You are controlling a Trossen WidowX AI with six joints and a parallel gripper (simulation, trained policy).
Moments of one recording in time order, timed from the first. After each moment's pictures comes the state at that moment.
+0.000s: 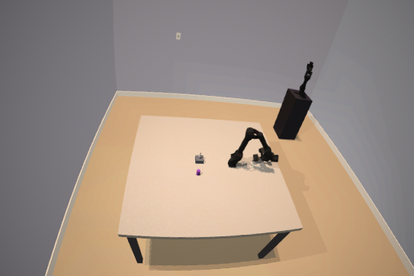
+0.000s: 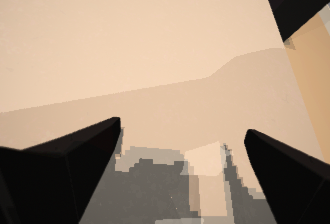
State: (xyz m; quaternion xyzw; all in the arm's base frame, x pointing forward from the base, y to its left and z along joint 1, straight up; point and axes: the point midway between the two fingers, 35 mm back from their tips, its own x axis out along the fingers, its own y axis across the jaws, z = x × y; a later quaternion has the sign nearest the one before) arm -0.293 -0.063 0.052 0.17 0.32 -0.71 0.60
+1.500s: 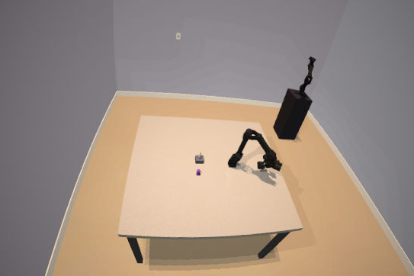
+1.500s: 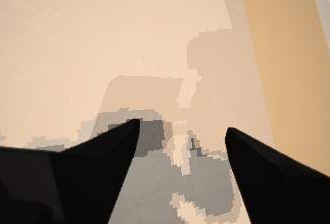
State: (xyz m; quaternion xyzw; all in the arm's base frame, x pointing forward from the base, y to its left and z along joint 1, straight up) arm -0.290 0.083 0.090 0.25 0.40 -0.74 0.48
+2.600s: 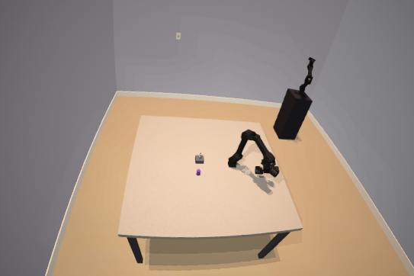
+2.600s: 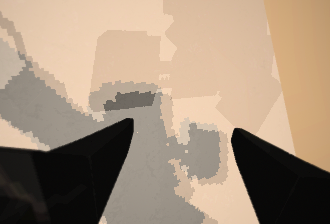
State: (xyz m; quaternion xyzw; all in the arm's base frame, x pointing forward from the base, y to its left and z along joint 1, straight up) arm -0.238 0.178 0.114 0.33 0.42 -0.74 0.41
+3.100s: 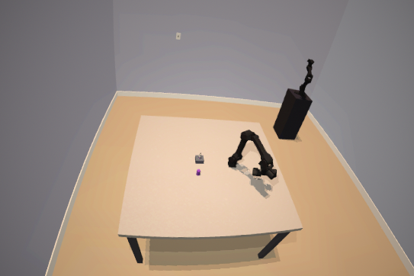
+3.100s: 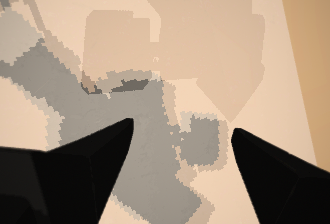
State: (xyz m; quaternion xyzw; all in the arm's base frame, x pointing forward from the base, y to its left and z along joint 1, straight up) arm -0.205 0.214 0.123 0.37 0.42 -0.74 0.38
